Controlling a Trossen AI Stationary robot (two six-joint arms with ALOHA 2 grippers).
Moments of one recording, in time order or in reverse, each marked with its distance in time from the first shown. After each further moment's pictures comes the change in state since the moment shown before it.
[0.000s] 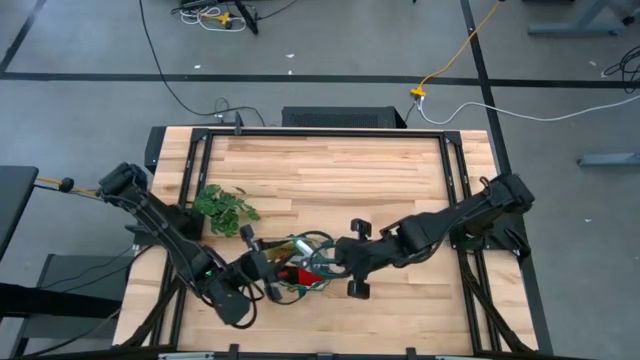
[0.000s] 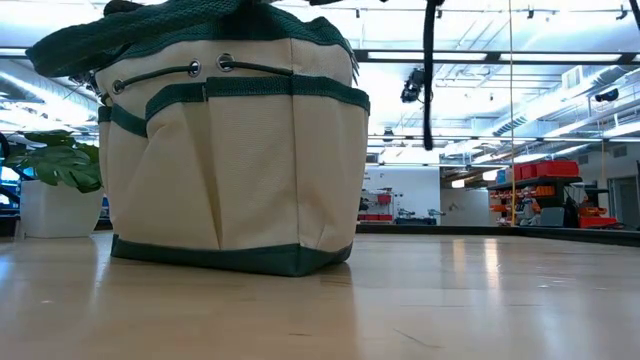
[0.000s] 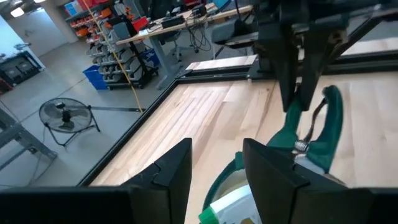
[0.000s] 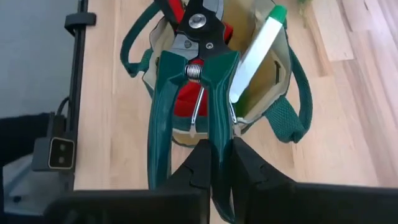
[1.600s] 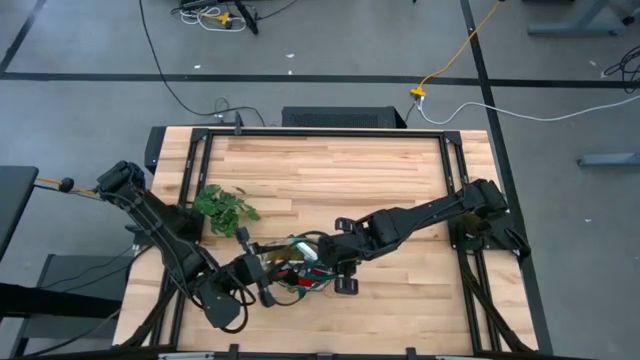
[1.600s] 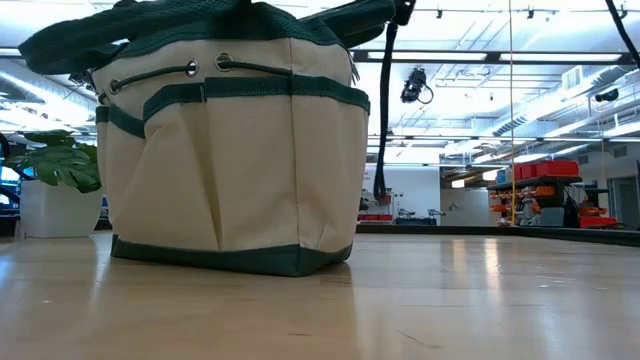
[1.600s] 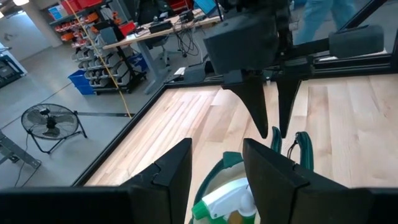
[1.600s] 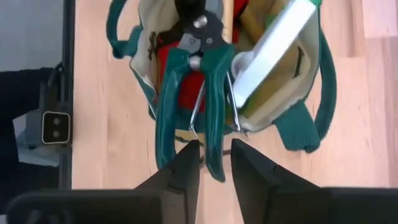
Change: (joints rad) left arm -0.045 -0.035 0.000 0.001 0.012 0.017; right arm -0.090 0.206 0.269 -0.231 -0.188 -0.101
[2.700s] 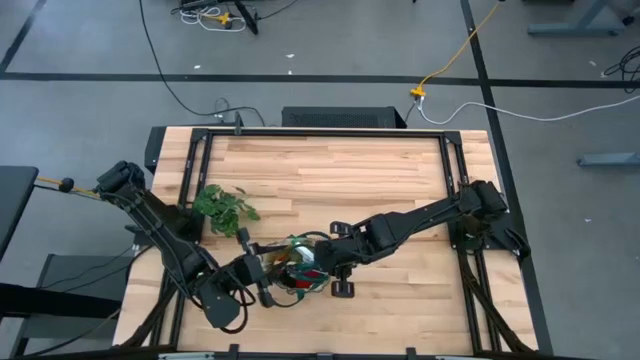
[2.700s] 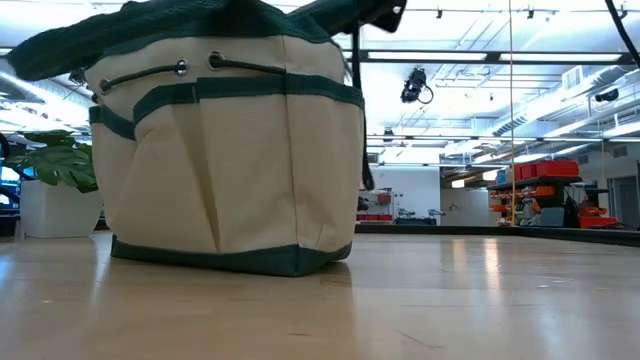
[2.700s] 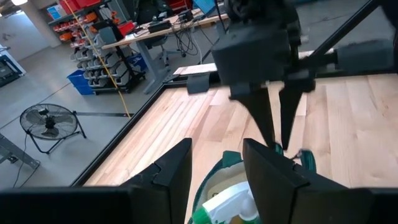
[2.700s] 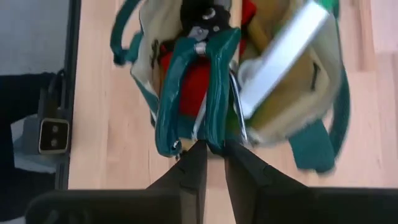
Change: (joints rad) left arm -0.004 0.000 0.000 0.000 0.004 0.001; right arm 0.006 0.009 -0.043 0.088 0.010 -0.019
